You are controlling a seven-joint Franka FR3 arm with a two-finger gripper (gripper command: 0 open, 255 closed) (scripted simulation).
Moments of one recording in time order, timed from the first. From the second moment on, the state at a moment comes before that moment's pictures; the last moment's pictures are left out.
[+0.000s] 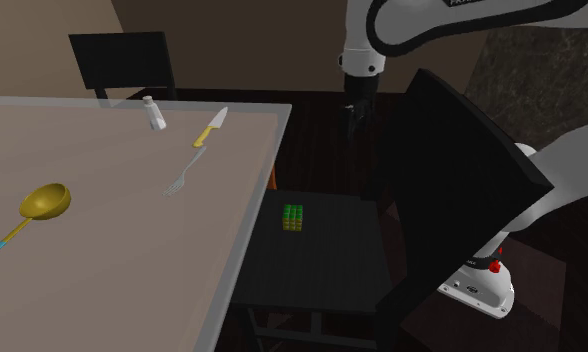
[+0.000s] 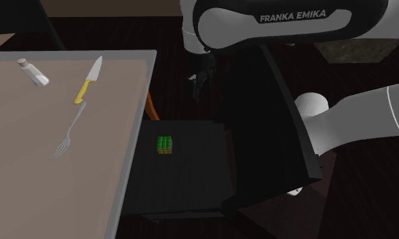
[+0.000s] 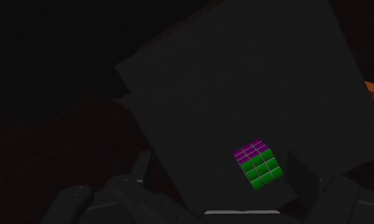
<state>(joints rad) 0.06 -0.67 0.14 -2.46 0.14 1.74 0.02</state>
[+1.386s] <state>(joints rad) 0.10 -0.03 0.38 -2.47 0.03 2.41 0.27</state>
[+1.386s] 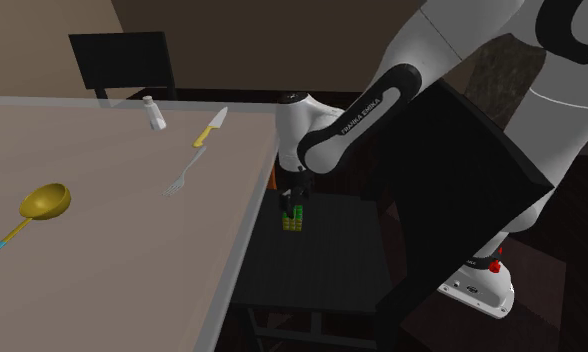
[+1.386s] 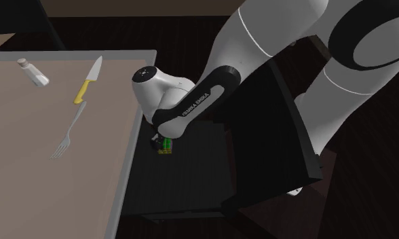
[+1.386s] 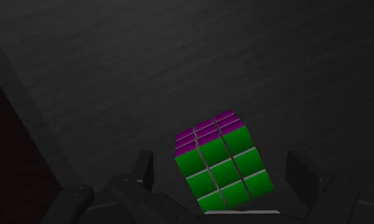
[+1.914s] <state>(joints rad) 0.10 0.07 0.38 -2.48 -0.03 2.51 0.32</state>
